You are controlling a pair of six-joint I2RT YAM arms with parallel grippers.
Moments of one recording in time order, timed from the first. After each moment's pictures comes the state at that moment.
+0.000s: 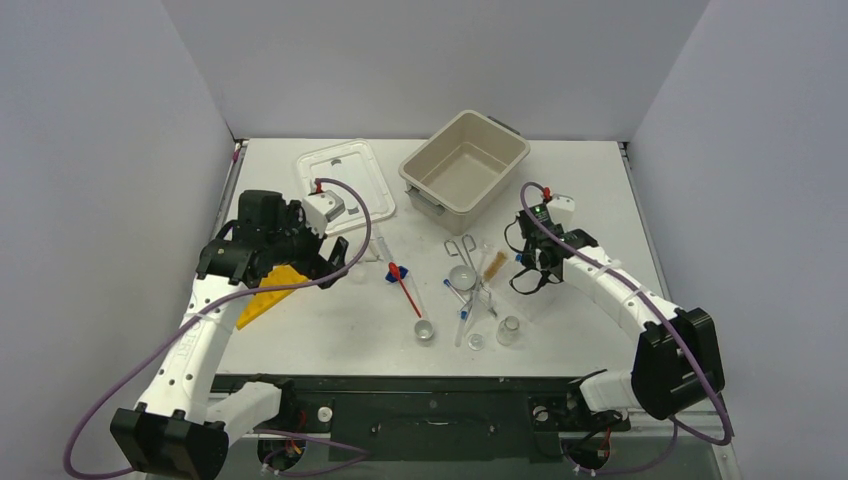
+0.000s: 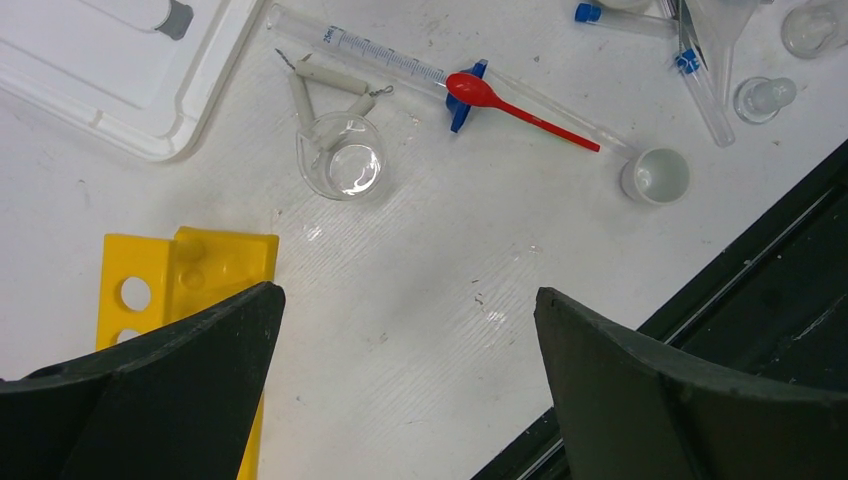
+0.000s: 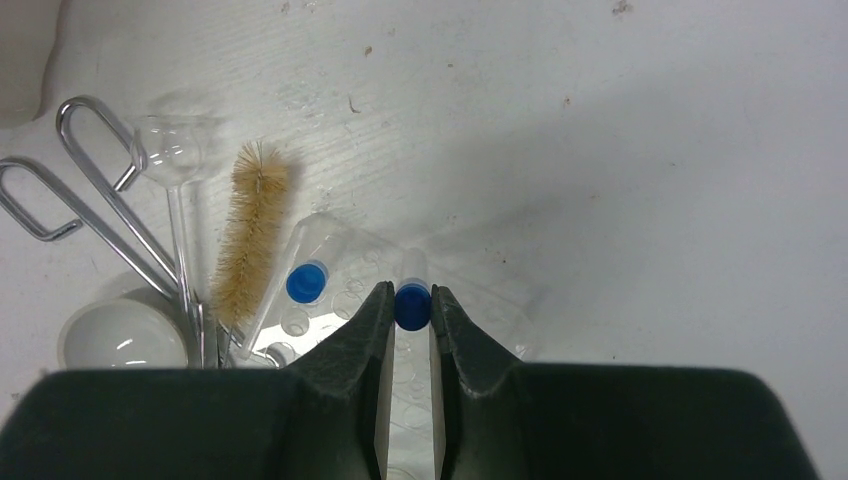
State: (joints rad) left arm -0.19 1.06 1.11 -0.85 0.42 0.35; right arm 0.39 1.36 0.95 -0.61 0.44 0.58
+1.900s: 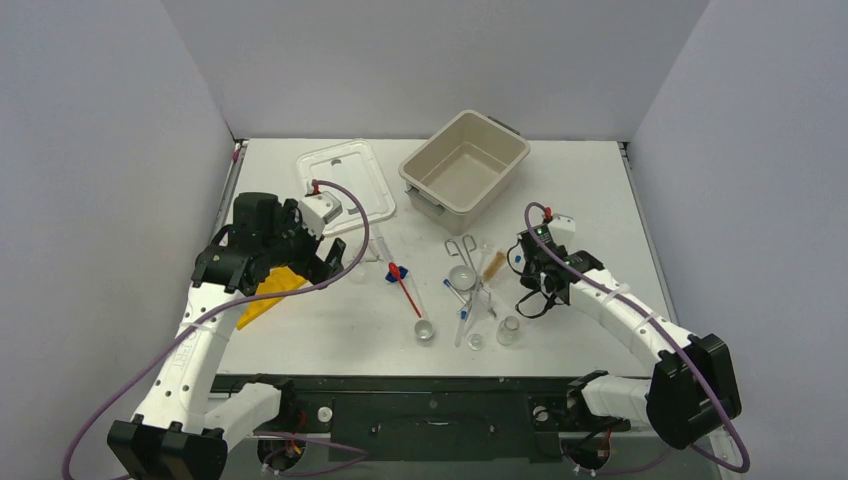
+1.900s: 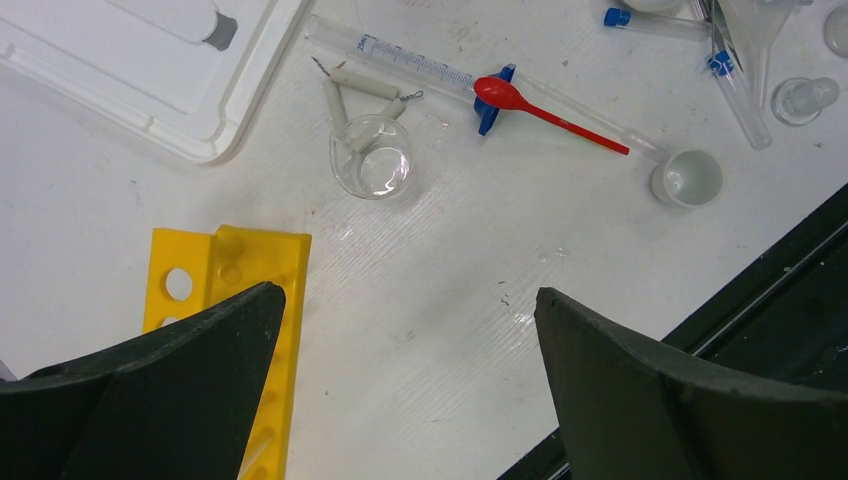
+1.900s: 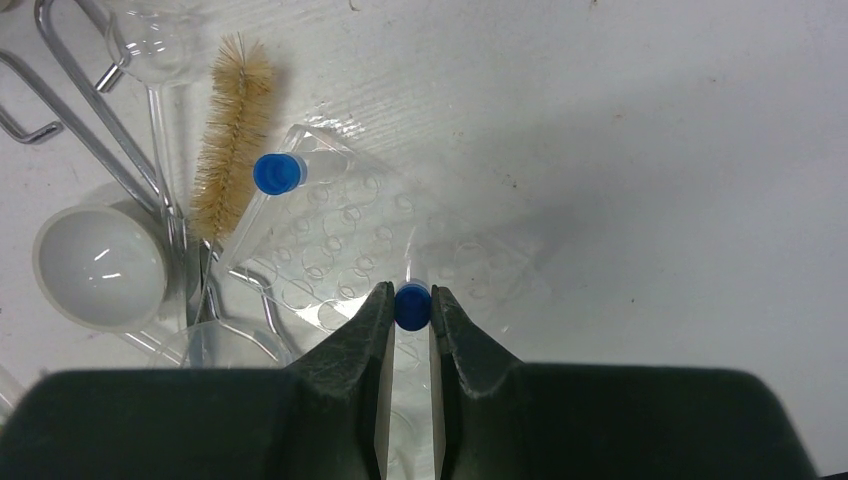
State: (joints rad) left arm -0.19 1.02 1.10 -0.84 0.38 0.38; right arm 0.44 1.21 0.80 -0.62 0.39 0.64
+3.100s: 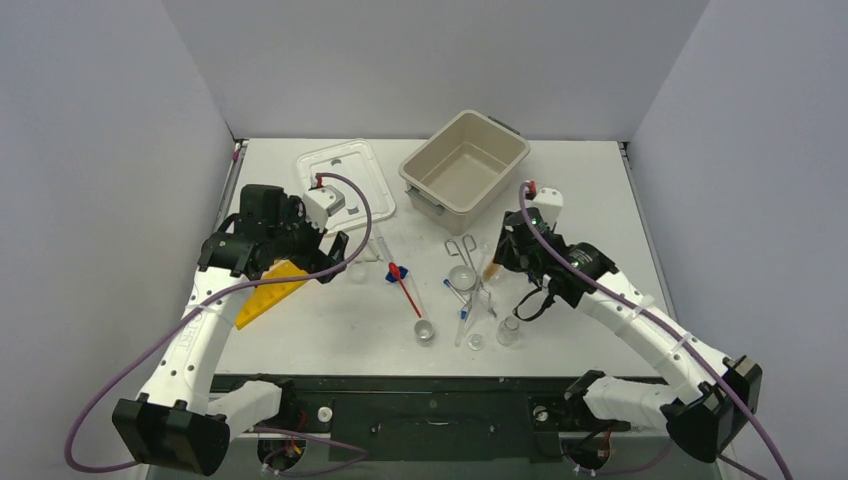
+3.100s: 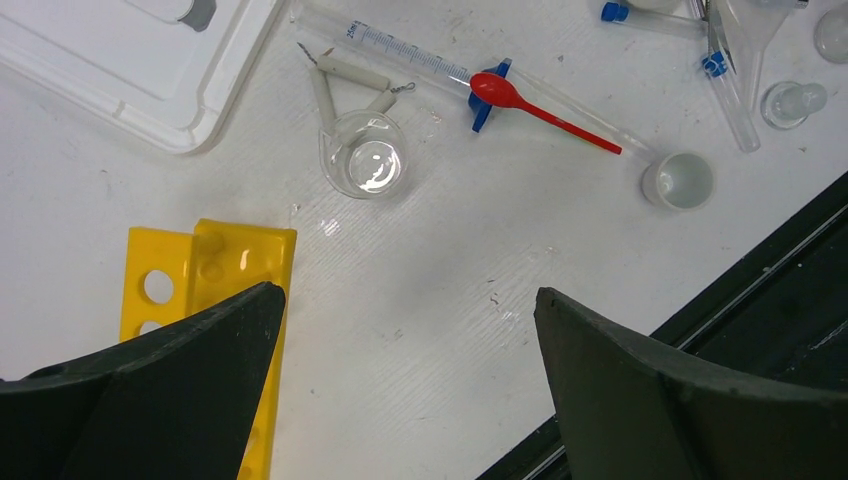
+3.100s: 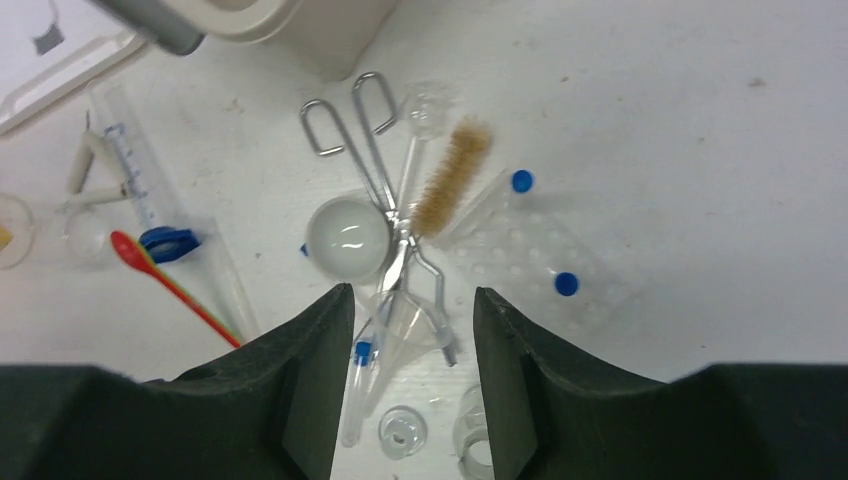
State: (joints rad) left arm -0.19 1.10 1.14 -0.86 0.38 0.35; right arm 0.63 1.11 1.04 -0.72 0.45 0.63
